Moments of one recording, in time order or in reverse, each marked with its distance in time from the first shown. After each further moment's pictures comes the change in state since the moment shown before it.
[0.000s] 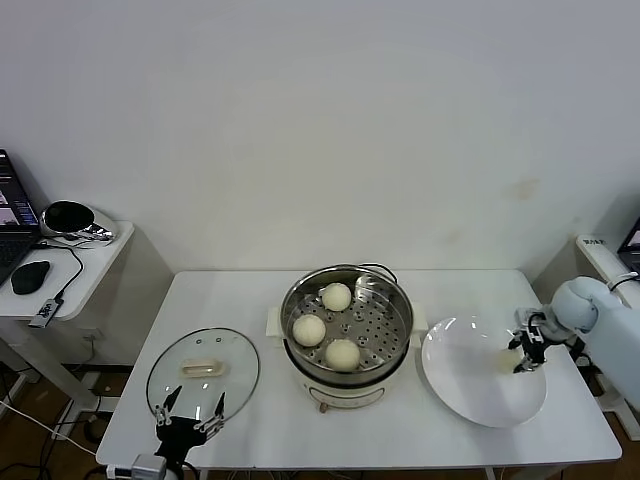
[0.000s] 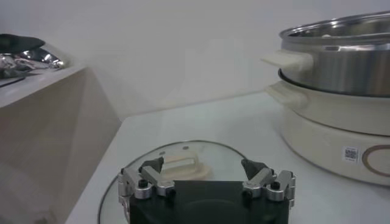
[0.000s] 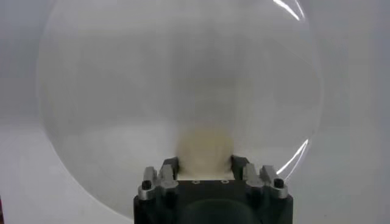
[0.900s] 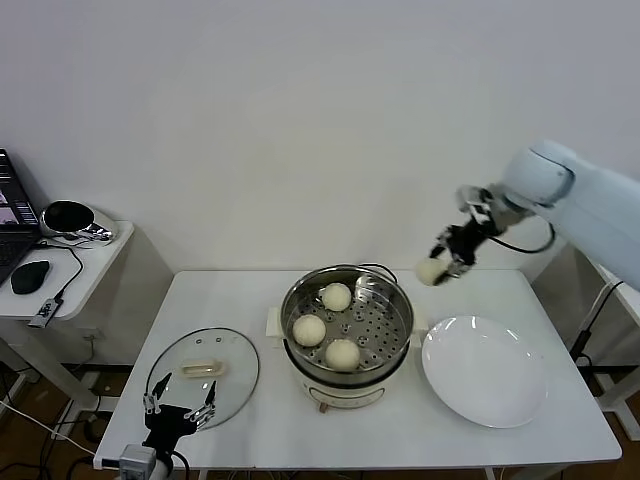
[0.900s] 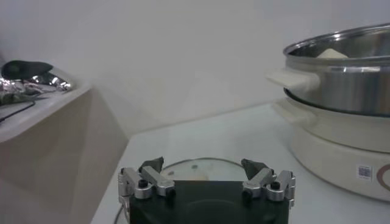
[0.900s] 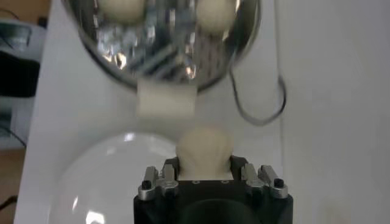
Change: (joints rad) left arm 0.000 0.035 -0.032 -0.066 0.004 0.030 -0.003; right arm 0.829 0.182 -0.657 0.203 0.609 -0.213 -0.084
